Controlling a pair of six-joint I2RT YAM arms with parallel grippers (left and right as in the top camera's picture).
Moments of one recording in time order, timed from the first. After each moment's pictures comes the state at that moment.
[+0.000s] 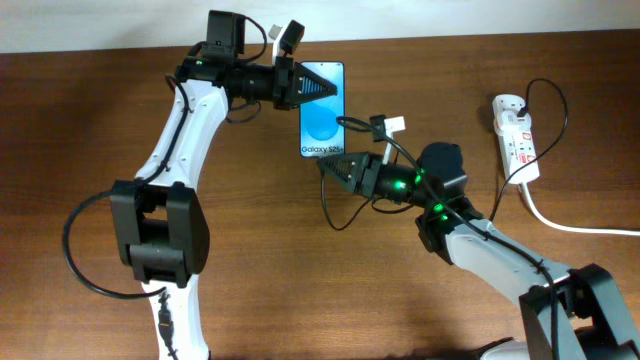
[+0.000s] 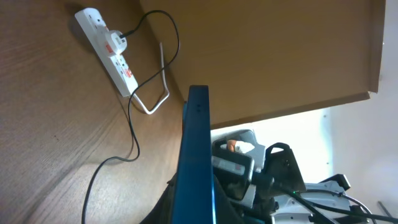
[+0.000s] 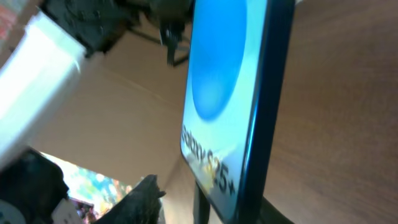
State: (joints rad) left arm -0.18 2.20 1.99 -0.69 1.43 -0.27; right arm 0.34 1.55 0.69 0.79 -0.83 0.97
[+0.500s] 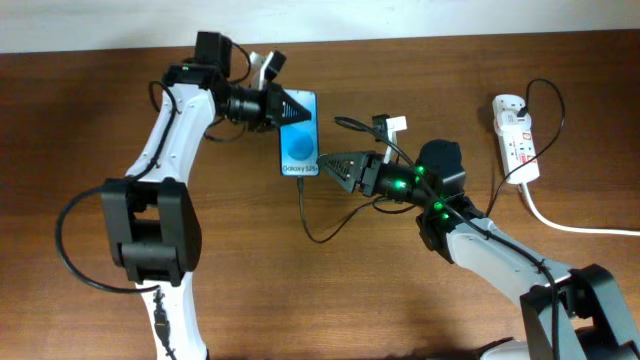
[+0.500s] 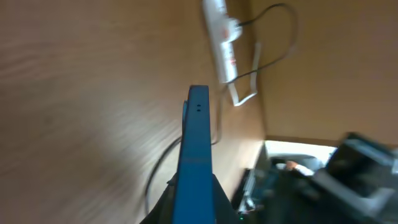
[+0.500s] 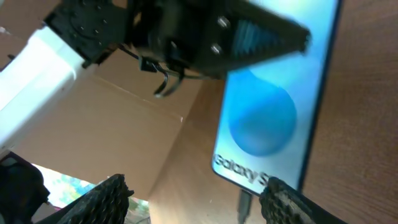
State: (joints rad) left arm -0.12 2.20 1.90 -0.94 1.05 -0.06; right arm 0.34 1.55 0.70 0.71 -0.80 0.90
